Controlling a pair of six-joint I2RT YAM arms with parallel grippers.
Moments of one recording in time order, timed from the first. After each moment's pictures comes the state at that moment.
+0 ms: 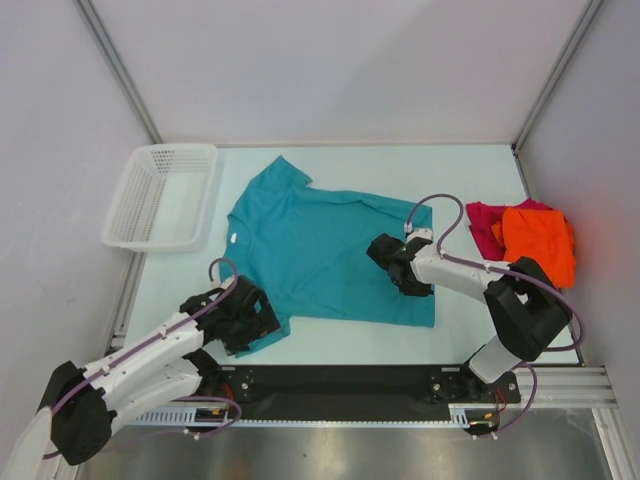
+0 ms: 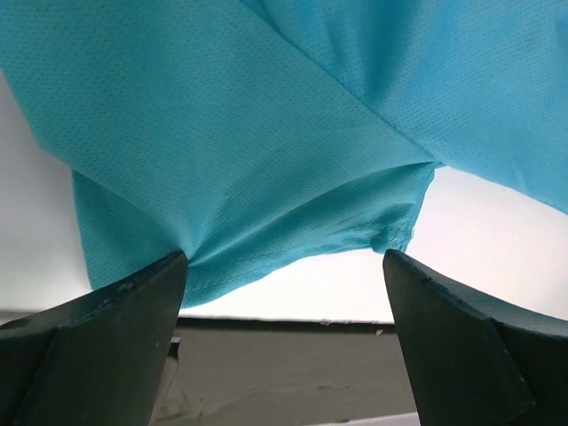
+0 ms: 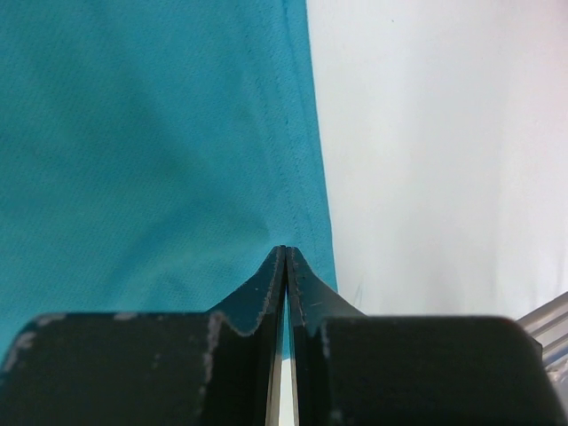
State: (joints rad) left arm -0.68 0.88 0.43 -0.77 -0.07 -1.13; right arm 0.71 1.58 0.93 -0.86 0.62 0.86
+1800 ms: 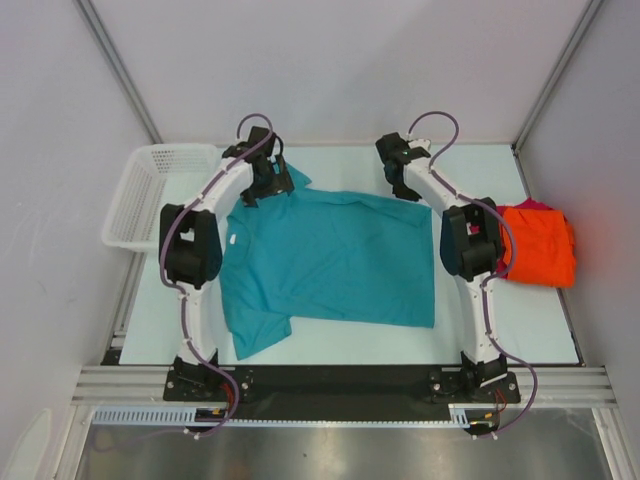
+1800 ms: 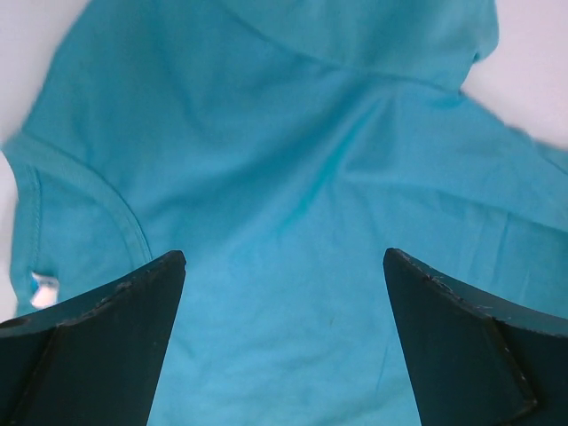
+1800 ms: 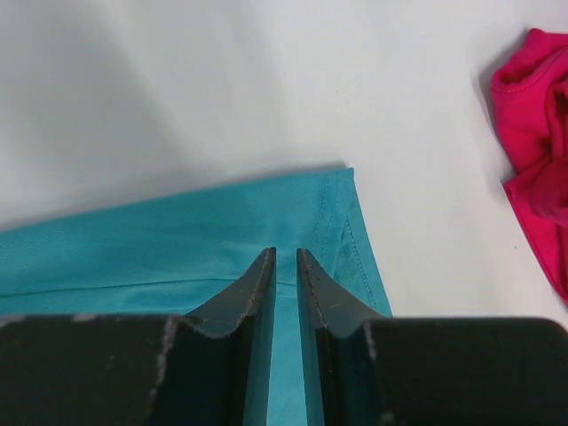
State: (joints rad) left arm -0.27 2.10 1.81 -0.80 -0.15 -0.59; right arm 0.35 2.27 1.98 -0.87 0.61 0.57
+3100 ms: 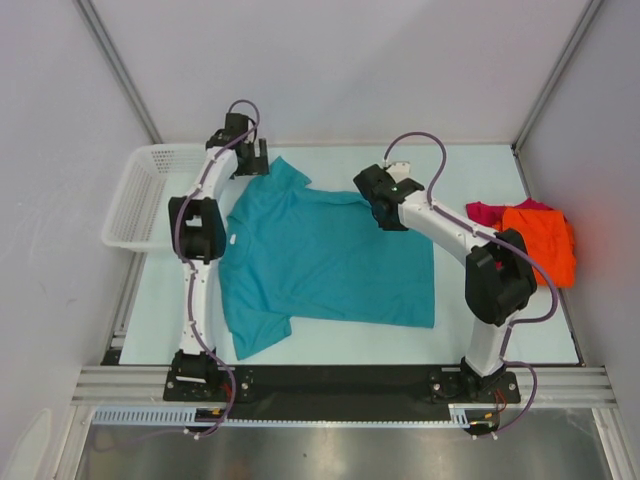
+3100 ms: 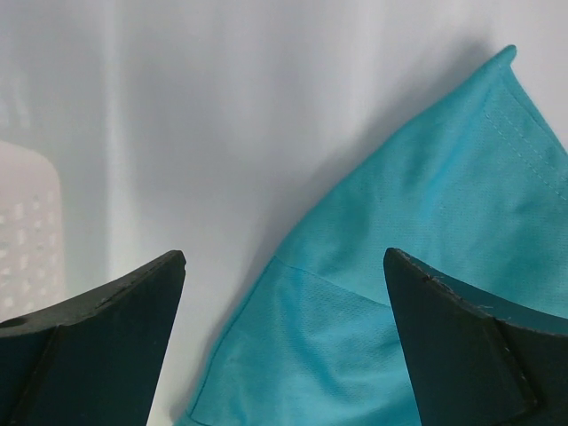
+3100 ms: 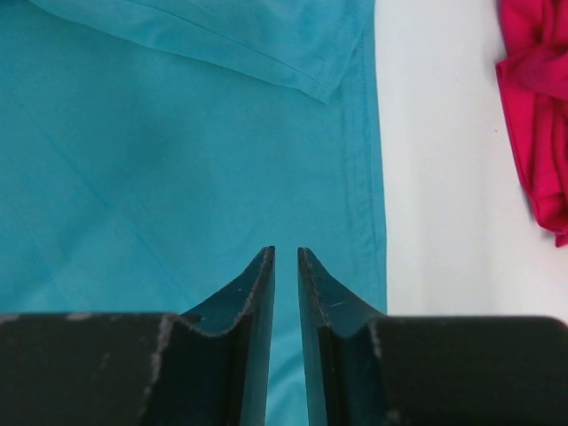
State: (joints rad) left arm -0.09 2.52 2.35 -0.75 -0.12 -0.16; right arm 0.58 1.85 1.52 -0.83 0.62 0.56
